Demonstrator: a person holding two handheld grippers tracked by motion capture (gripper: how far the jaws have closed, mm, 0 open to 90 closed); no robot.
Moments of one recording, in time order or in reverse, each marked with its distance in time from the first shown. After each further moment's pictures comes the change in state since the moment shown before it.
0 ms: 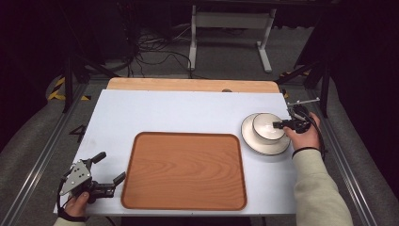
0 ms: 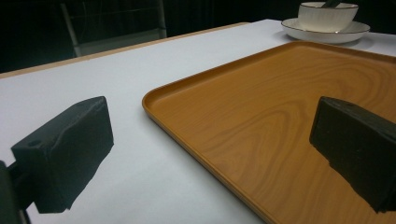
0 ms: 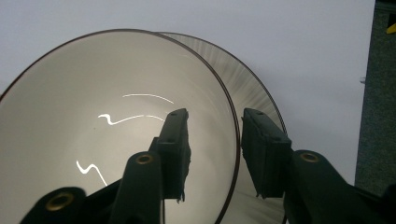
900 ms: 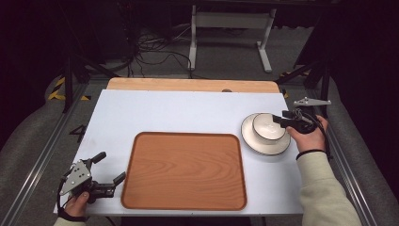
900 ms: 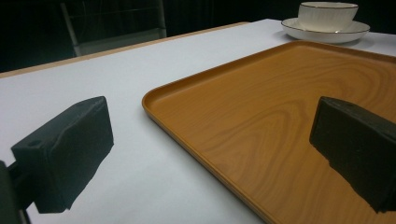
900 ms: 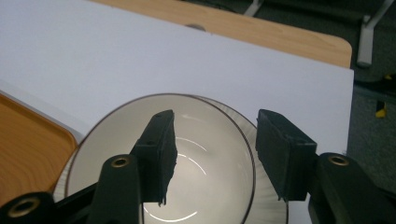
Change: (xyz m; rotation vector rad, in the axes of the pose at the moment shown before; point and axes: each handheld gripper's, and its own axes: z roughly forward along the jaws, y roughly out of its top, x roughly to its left) left arm 0.000 0.000 0.000 0.006 -0.001 -0.001; right arm 0.013 -0.001 -0.035 -0.252 0.038 -0.153
